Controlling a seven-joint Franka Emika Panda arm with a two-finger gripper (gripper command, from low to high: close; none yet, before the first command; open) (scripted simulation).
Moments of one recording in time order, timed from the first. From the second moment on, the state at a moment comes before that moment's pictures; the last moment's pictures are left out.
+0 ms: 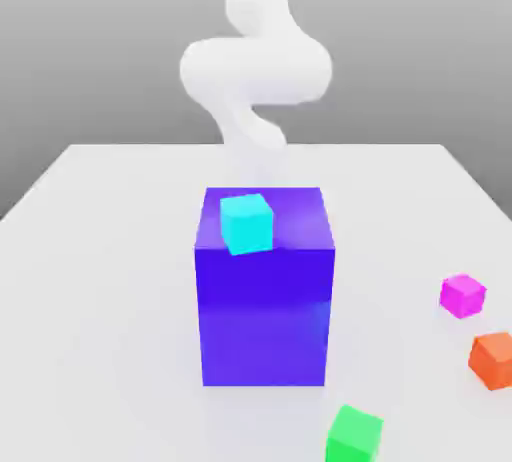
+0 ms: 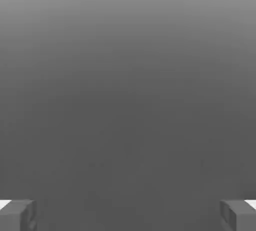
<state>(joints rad) 0.08 -0.72 0.00 -2.34 0.01 2.35 0.70</state>
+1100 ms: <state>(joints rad) 0.86 0.31 0.10 -2.69 -0.22 3.00 -0.05</state>
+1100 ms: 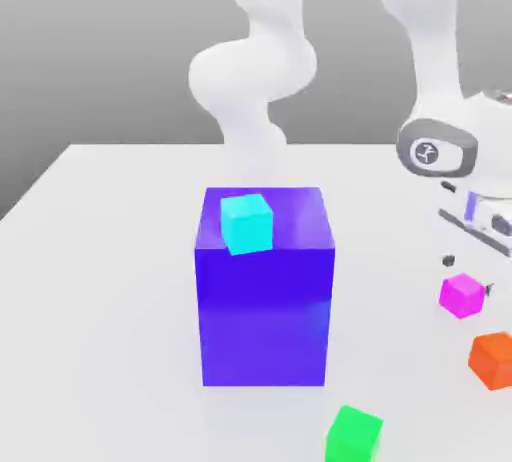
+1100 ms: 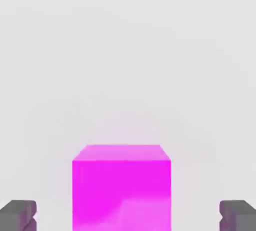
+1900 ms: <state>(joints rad) 0.49 0.16 -0.10 -2.48 0.03 2.63 -0.23</state>
